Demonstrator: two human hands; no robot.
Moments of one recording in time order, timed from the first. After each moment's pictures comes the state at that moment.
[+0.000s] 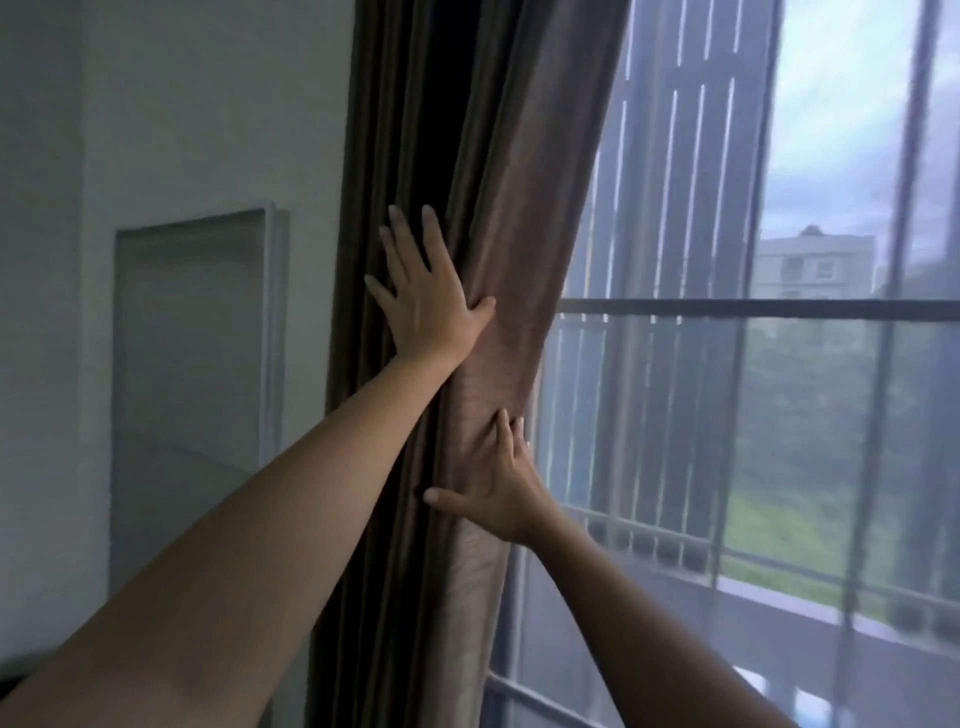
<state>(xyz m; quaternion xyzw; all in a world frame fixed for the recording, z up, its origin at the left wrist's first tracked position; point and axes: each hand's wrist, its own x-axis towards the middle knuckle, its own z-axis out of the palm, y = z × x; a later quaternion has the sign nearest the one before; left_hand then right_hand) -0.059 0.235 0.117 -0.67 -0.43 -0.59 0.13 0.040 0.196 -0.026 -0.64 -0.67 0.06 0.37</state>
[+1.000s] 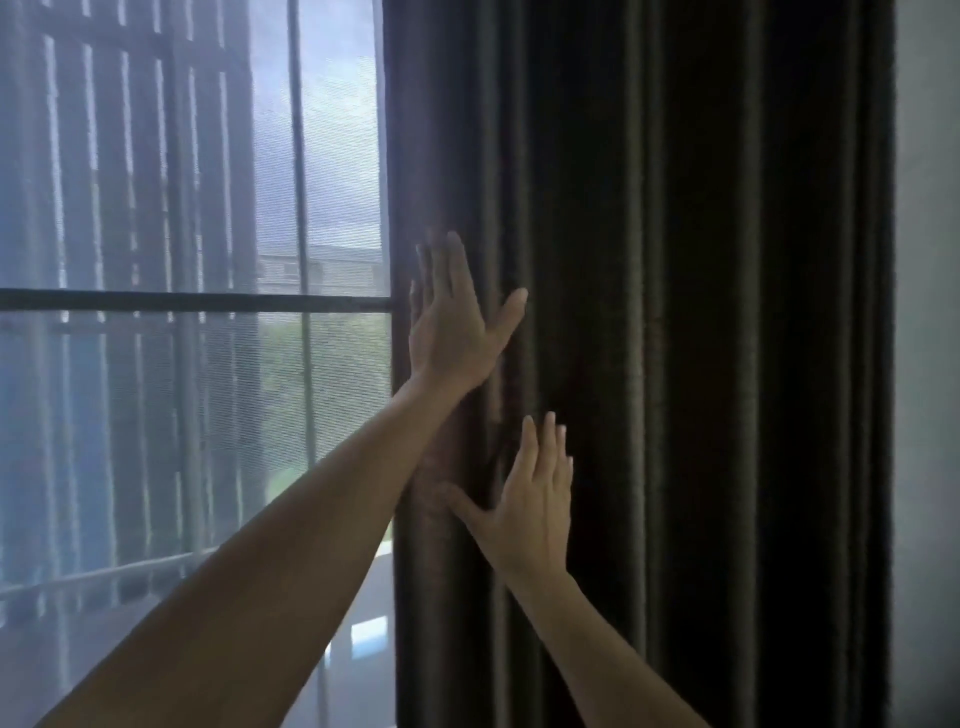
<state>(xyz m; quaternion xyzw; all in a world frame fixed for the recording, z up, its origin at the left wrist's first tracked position) 0.367 -0.148 0.103 -0.79 0.04 -0.59 -0.14 0.378 -0.222 -0.059 -0.80 -0.19 -0.44 0.36</state>
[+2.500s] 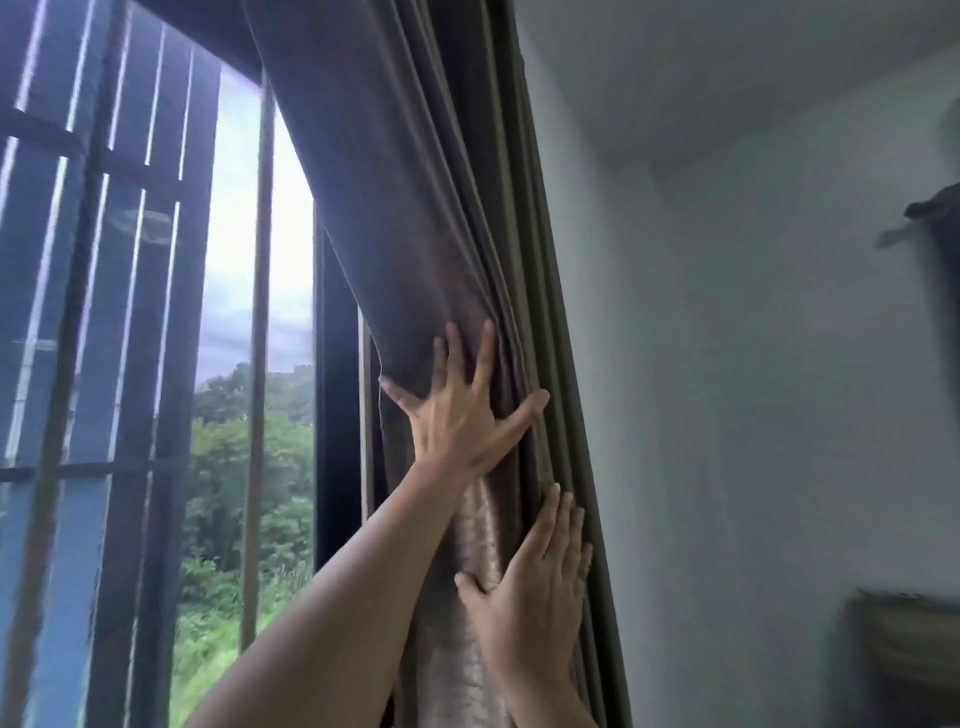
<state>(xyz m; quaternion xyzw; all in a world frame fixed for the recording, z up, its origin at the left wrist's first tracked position) 0.812 -0.550 0.167 -0.81 0.22 -0.54 -0.13 0.791 -0.599 0.012 -0.78 0.11 -0.56 0.25</state>
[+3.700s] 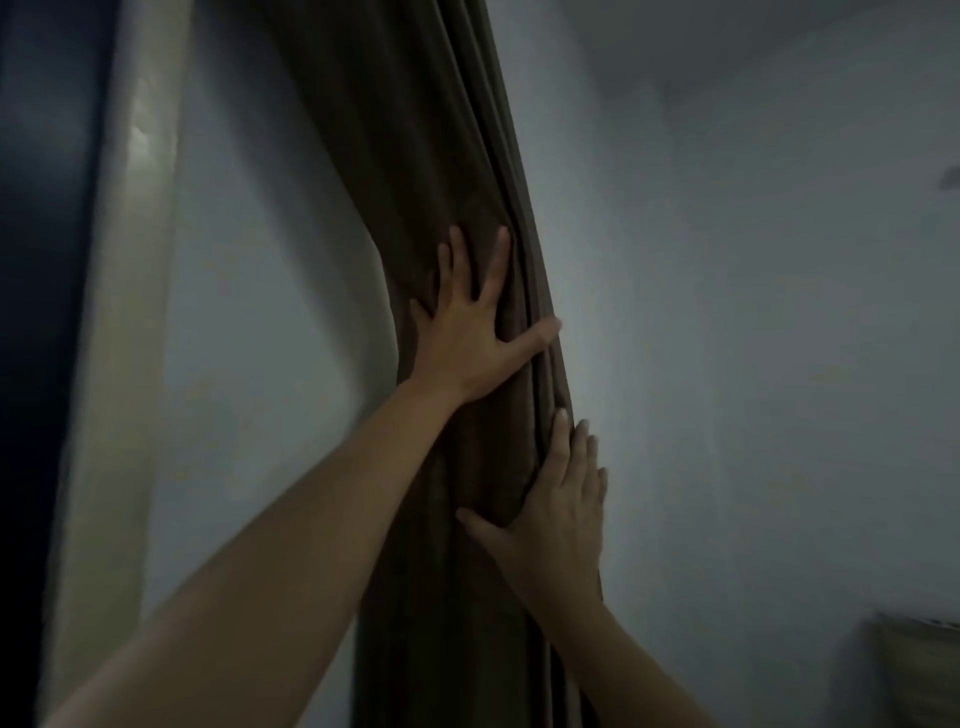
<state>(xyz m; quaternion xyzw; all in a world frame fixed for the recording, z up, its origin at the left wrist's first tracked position) 1.032 -0.780 0.189 -0.75 0.32 -0.53 -0.21 1.002 -0.859 0.033 -0.77 -0.01 -0.57 0.29</state>
